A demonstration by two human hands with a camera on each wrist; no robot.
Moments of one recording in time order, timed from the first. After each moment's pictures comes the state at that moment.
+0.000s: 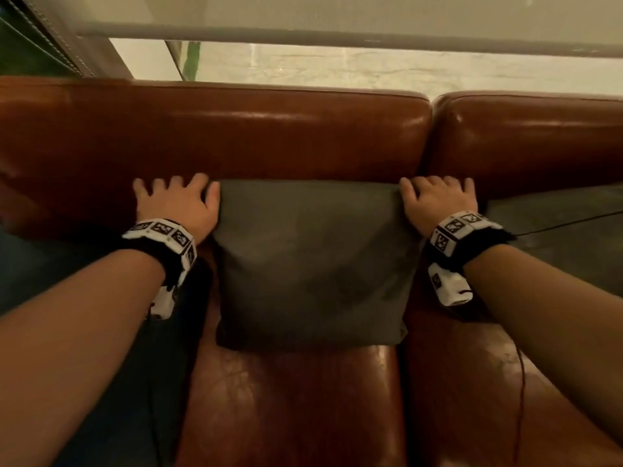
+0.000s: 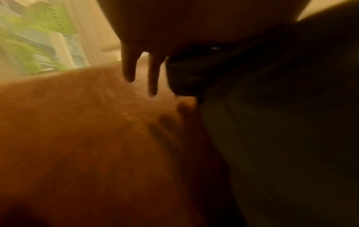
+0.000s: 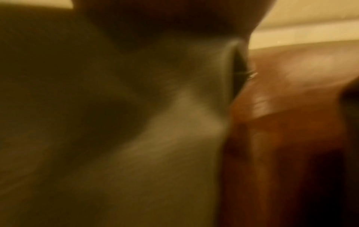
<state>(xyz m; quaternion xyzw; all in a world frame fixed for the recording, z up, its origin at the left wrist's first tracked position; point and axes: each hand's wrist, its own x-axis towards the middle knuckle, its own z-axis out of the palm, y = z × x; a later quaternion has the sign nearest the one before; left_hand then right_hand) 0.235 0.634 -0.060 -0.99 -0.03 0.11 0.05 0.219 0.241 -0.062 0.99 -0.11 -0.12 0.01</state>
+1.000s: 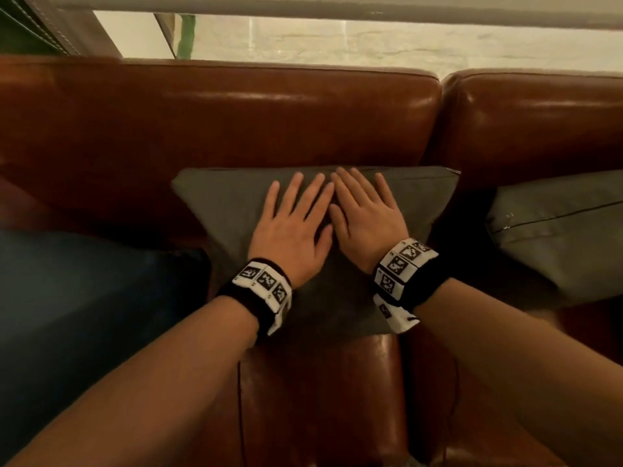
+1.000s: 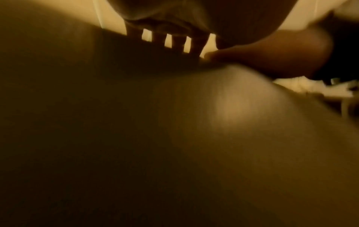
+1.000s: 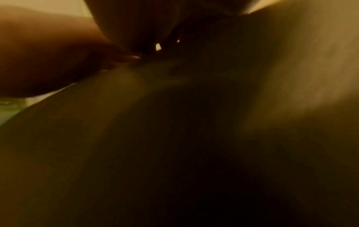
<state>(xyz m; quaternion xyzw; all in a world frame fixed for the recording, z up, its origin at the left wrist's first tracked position) 0.165 0.506 -0.077 -0.97 0.23 0.02 -0.03 0.173 0.342 -0.081 0.99 0.12 0.00 -0.07</state>
